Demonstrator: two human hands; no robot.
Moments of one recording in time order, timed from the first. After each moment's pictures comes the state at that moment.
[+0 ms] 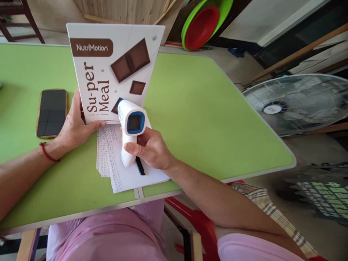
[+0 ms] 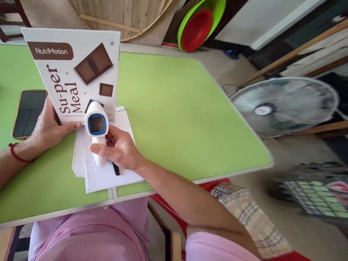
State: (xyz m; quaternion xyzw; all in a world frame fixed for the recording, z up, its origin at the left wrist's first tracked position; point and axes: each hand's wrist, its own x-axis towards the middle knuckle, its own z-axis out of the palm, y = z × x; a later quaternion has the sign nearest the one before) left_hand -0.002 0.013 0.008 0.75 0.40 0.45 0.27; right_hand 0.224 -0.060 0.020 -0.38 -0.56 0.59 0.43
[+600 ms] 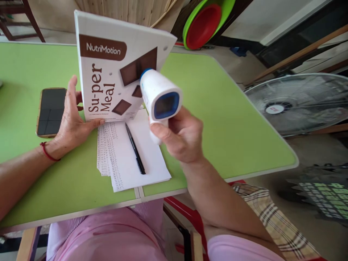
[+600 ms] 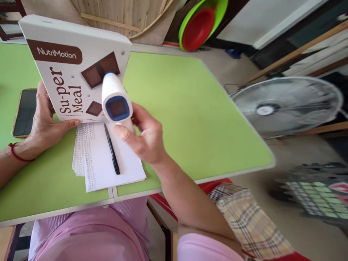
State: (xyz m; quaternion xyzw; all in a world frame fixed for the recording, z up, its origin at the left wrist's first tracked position) left_hand -0.006 0.012 0.009 0.74 0.45 0.43 0.26; right_hand 0.262 -0.050 0.030 -0.44 -0.67 0.29 0.53
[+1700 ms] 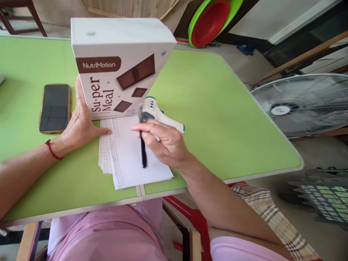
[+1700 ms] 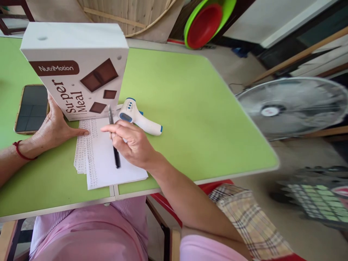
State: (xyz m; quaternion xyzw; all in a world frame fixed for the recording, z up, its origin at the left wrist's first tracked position) left_hand -0.002 0.013 -0.004 0.77 0.46 0.37 0.25; right_hand 0.253 -0.057 0.022 -0.38 -0.80 0.23 0.39
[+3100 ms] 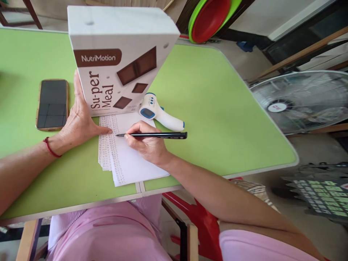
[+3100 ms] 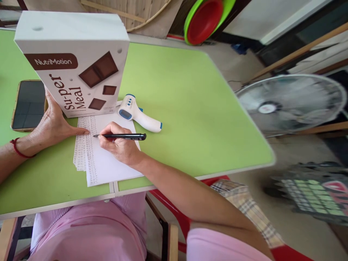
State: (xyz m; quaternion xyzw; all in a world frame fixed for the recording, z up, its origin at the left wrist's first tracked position) left_hand -0.001 0.012 -0.004 0.77 0.45 0.37 0.24; right_hand 0.223 -0.060 0.003 -0.47 -0.69 0.34 0.43
